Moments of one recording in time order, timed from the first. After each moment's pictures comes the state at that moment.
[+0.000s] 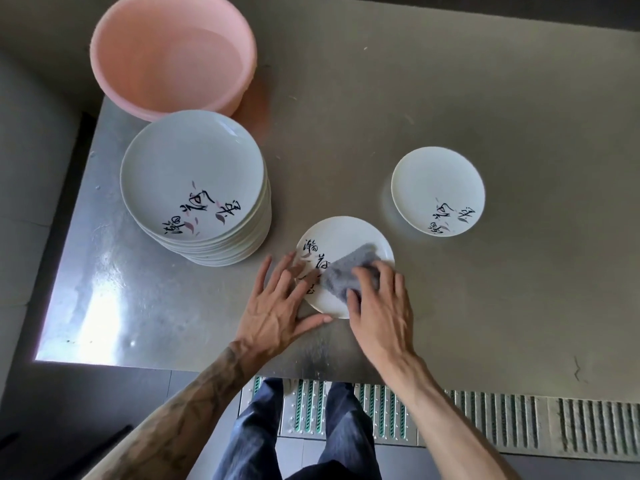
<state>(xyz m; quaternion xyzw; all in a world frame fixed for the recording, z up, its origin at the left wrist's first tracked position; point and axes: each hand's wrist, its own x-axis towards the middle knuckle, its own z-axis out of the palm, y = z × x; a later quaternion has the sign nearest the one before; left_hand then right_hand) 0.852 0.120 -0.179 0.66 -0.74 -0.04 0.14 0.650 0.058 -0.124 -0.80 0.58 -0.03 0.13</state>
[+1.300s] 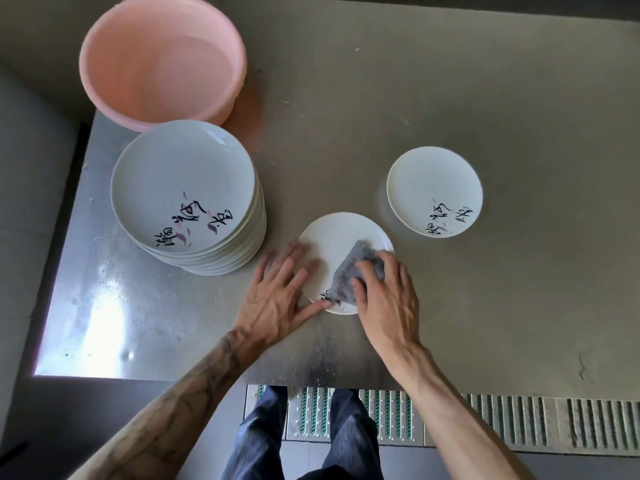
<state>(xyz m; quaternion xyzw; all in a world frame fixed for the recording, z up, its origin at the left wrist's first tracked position) 0.858 0.092 -0.158 0.65 -0.75 -0.07 0.11 0.647 0.036 -0.120 -0.79 0.60 -0.05 0.14</state>
